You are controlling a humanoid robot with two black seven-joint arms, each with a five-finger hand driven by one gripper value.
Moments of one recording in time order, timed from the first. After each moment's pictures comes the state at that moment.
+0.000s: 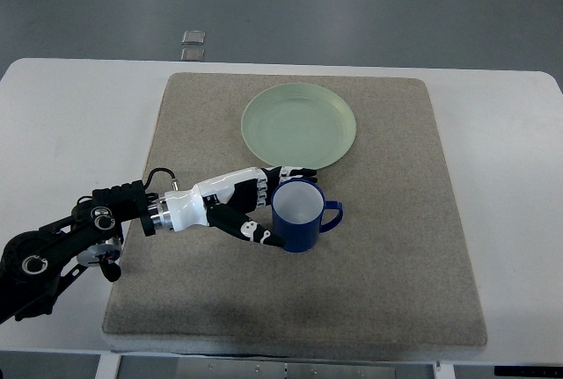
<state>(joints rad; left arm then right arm) -0.50 0.33 -0.69 -1.12 0.98 -0.61 -0.41 0.00 0.00 0.03 0.11 -0.03 0.18 0.22</state>
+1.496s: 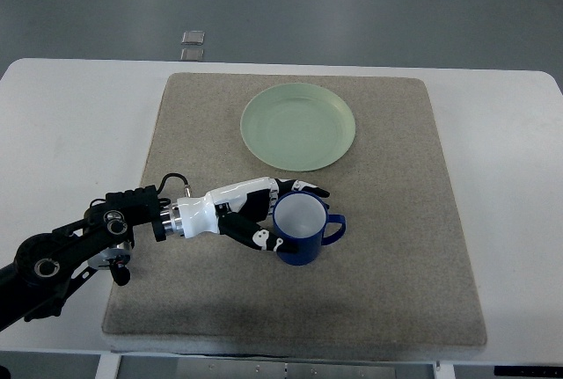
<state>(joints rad) -0.50 0.31 -0.65 -1.11 0.99 -0.61 -0.40 0.00 0.00 0.03 0.11 -0.03 0.18 0.22</state>
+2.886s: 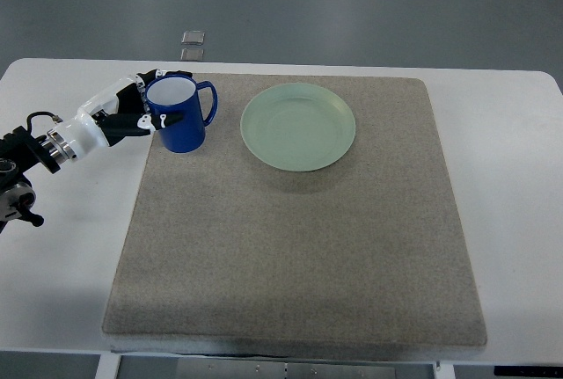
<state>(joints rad) -0.52 0.48 -0.98 -0.90 0.88 -0.53 -0.42 0.00 0.00 0.03 0.11 -0.03 0.18 0.22</state>
